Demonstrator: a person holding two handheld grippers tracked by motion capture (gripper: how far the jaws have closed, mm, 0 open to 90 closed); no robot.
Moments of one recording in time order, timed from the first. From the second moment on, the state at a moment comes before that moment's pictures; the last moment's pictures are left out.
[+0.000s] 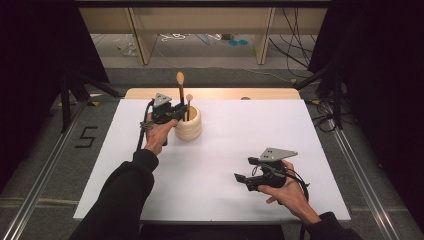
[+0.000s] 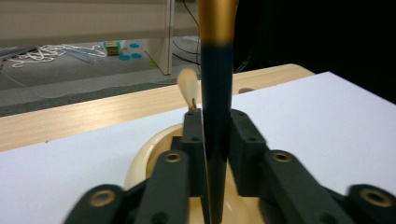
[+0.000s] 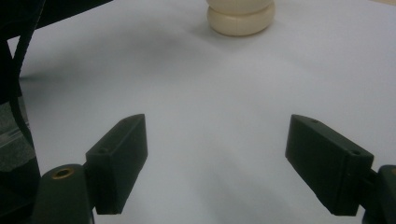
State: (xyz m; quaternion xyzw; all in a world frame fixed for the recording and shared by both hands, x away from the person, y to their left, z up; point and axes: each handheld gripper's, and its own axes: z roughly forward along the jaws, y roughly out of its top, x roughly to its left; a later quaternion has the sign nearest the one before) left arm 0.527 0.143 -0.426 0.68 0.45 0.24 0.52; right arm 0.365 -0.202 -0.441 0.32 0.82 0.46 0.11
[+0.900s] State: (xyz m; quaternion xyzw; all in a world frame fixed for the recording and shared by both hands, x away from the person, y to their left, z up) left arm 0.515 0.154 -0.414 0.66 0.47 0.23 0.53; right arm 0.365 -0.203 -0.442 0.32 0.82 0.46 0.11
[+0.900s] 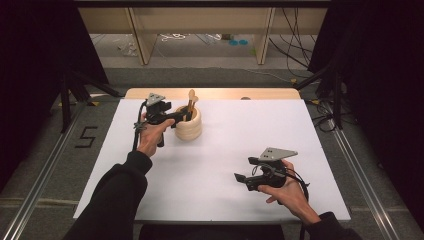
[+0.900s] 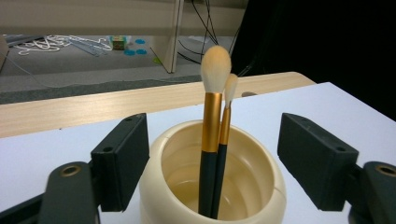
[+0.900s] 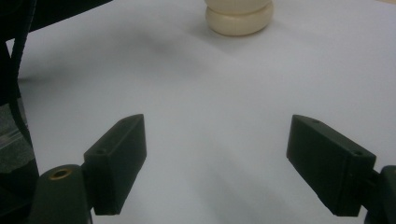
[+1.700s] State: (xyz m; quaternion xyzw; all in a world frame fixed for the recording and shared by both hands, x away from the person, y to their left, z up) left arm 0.455 0.156 -0.404 0.67 0.43 0.21 0.57; right arm 0.365 -0.204 -0.439 0.33 0.81 0.47 0.11
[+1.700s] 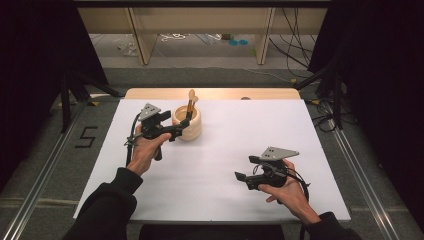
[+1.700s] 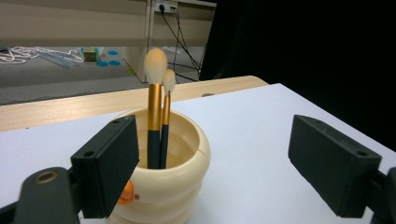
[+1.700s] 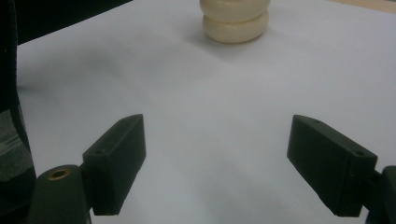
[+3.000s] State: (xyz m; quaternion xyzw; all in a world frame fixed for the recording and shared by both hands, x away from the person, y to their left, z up) left arm 0.406 0.142 -0.420 0.70 0.39 0.20 0.56; right arm 0.371 -0.203 -0.441 0.31 0.80 0.49 0.12
